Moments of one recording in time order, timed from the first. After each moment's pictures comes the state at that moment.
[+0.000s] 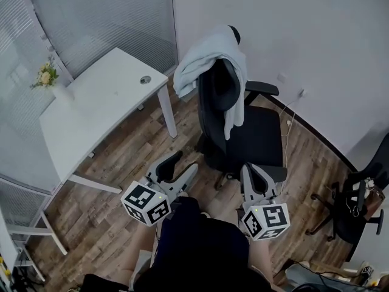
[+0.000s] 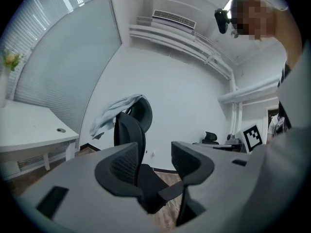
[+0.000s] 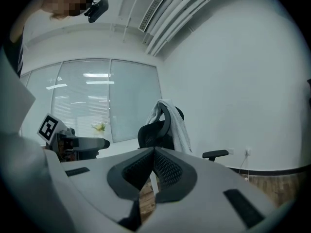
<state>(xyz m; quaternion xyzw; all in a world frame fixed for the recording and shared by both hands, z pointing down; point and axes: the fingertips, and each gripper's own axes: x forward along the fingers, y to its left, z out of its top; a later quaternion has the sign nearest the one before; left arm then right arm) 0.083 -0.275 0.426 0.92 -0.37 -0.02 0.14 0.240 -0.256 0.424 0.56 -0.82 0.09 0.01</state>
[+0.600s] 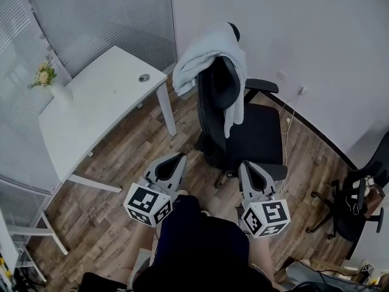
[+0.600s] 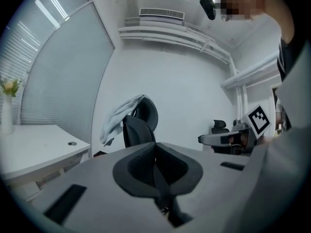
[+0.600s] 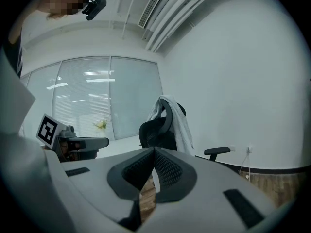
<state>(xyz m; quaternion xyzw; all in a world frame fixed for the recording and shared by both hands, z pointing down) 0.072 -0.282 0.430 0.91 -0.42 0.03 0.08 0.232 -0.261 0.430 0.55 -0.83 0.10 0.03</state>
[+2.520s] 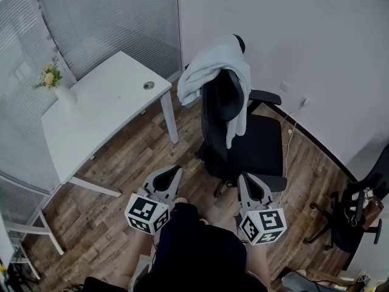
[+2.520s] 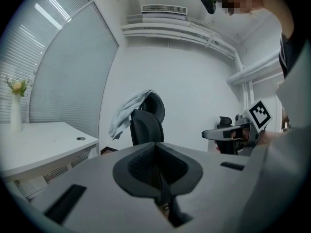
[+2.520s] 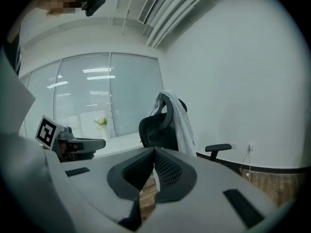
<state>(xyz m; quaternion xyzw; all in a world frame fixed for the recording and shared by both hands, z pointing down) 0.052 -0.283 0.453 0.89 -0.45 0.05 0.09 0.229 -0.268 0.444 0.54 -0.83 0.11 0.05</state>
